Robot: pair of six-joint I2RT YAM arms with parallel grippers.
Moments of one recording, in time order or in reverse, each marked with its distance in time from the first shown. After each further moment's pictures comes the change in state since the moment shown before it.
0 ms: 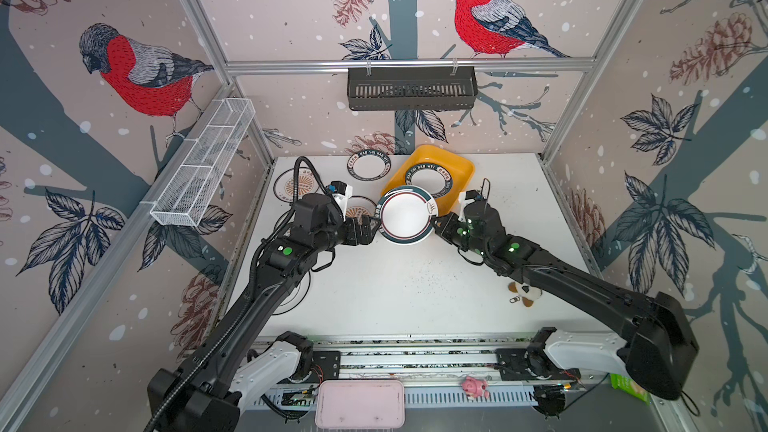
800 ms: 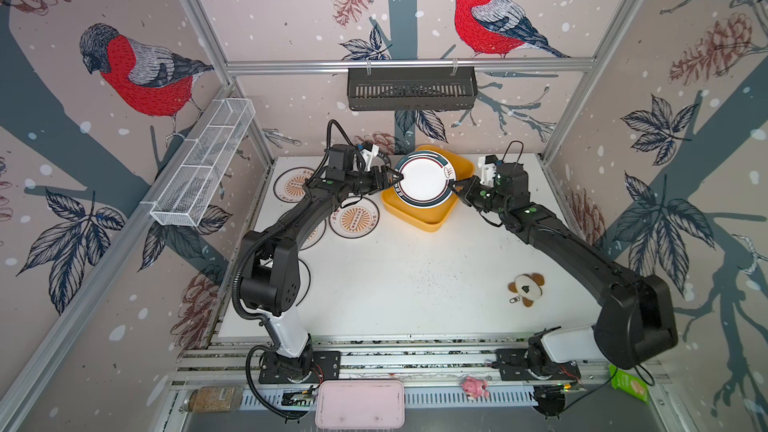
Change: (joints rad) left arm 0.093 0.712 0.444 0.313 0.421 -0.217; right arm -0.333 0.167 0.168 0.077 -0.386 -0.146
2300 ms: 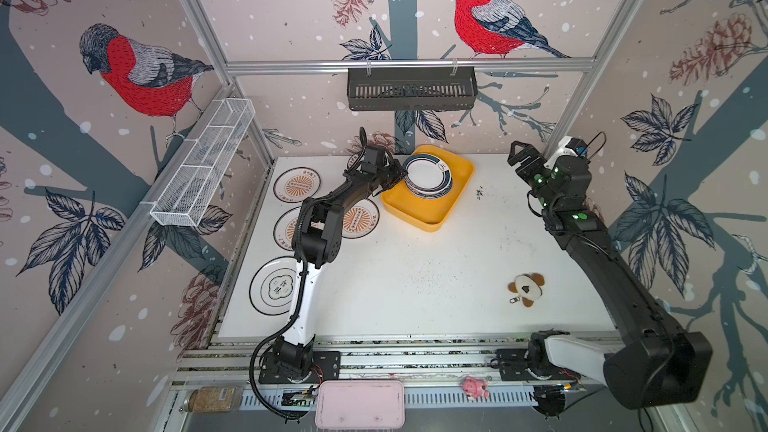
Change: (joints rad) left arm -0.077 0.588 0.484 0.023 -0.349 -0.356; right arm -0.249 -0.204 0.038 -0.003 0.461 -0.164
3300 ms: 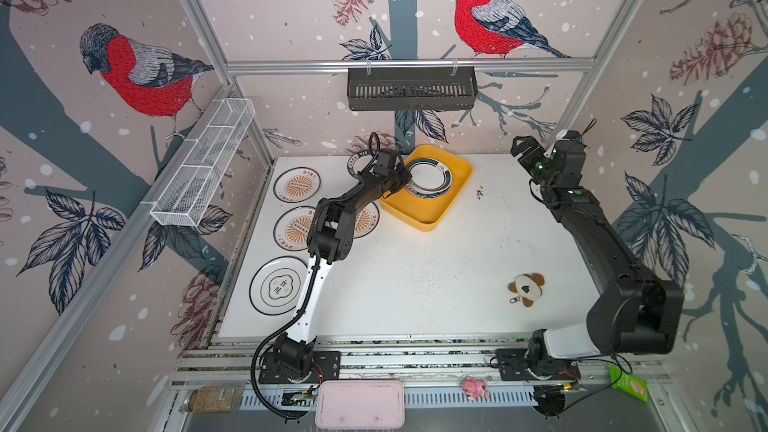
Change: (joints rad) left arm -0.047 0.151 0.174 -0.056 -0.156 -0.073; right arm -0.107 0.245 0.142 -0.014 -0.108 0.014
